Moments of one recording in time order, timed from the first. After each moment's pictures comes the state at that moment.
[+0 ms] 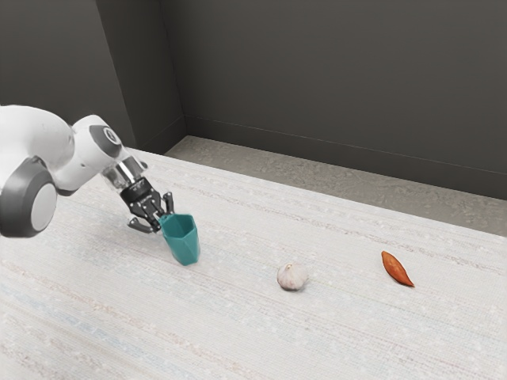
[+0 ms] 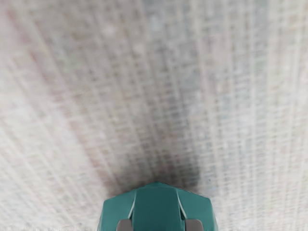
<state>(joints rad) 0.01 0.66 0.42 -1.59 -0.84 1.69 -0.58</state>
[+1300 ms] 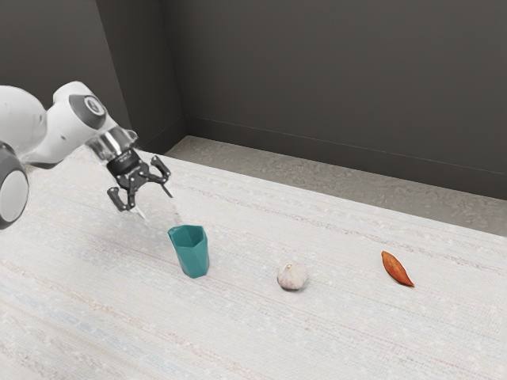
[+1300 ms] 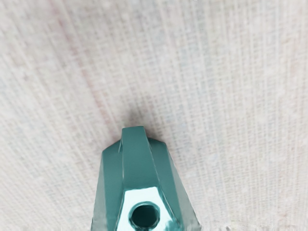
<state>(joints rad) 0.01 0.51 0.43 -1.61 -0.77 1.67 -0.62</state>
